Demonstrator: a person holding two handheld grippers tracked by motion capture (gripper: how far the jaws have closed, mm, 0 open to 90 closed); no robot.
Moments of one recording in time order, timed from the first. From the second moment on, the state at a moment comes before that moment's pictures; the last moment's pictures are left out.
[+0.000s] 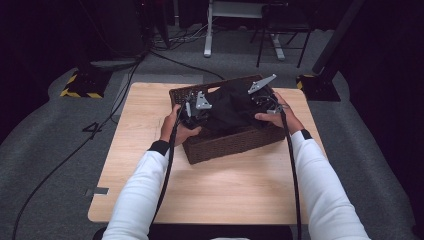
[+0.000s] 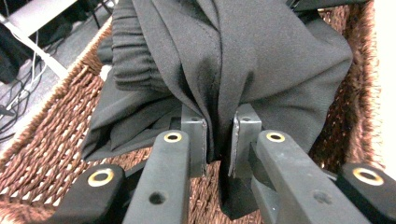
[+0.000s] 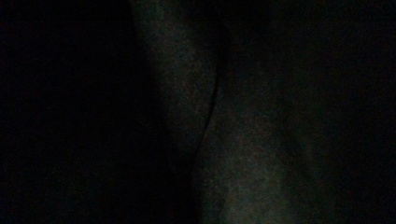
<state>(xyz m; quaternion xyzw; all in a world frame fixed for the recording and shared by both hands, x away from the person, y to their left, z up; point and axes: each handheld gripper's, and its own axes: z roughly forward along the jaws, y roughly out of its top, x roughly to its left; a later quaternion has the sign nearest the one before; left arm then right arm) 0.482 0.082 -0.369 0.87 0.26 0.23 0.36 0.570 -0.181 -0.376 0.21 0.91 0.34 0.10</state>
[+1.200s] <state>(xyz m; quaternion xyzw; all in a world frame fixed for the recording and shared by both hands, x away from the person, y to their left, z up) 0.490 0.097 -0.392 0.89 0.28 0.18 0.31 0.579 -0.200 -0.395 0.29 0.93 0.20 0.09</state>
